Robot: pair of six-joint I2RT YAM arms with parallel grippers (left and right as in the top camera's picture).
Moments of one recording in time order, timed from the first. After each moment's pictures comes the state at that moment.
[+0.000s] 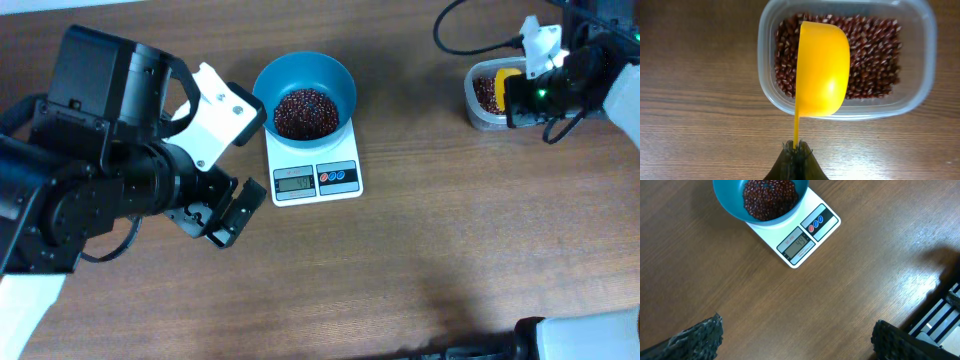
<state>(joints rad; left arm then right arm) -0.45 1.21 1.43 -1.26 0.15 0.32 -0.18 1.55 1.18 -0.79 -0.04 -0.18</state>
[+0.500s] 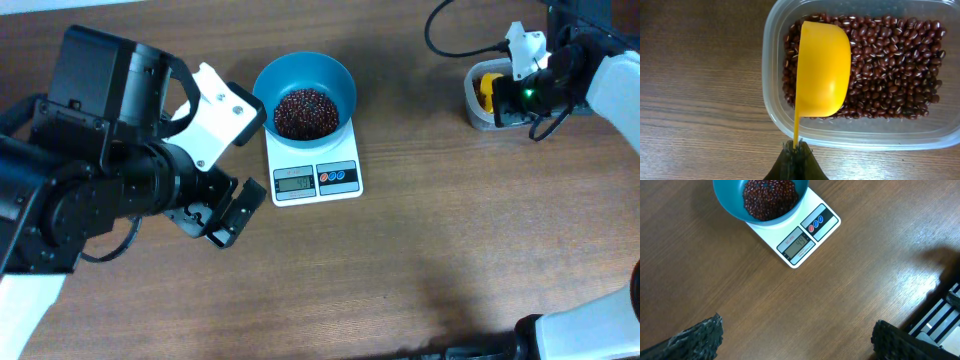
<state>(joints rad) -0.45 1.21 1.43 -1.26 0.15 0.32 -0.18 1.64 1.18 -0.73 -0.10 -0.18</state>
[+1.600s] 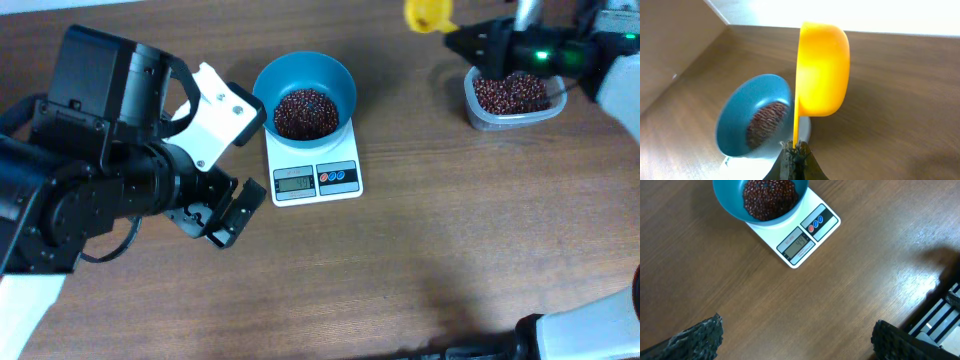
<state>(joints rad) -0.45 1.21 1.43 -1.26 0.15 0.32 -0.19 1.64 1.18 -0.29 -0.95 -0.17</state>
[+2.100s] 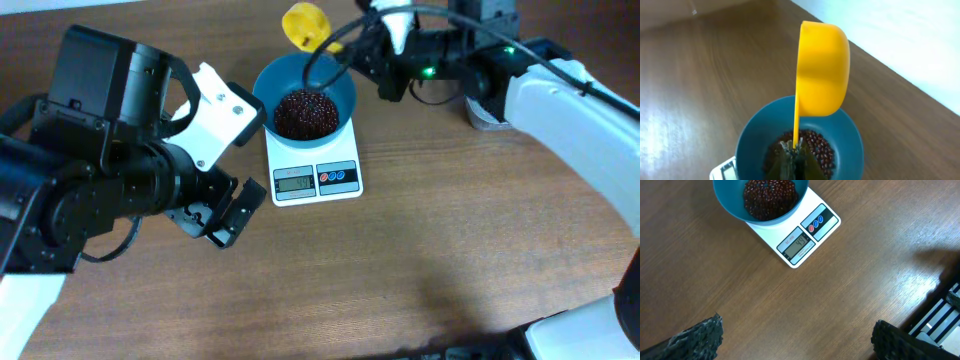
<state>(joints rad) -0.45 1.21 1.43 -1.26 0.15 0.32 0.19 1.63 1.18 -0.15 -0.77 -0.41</state>
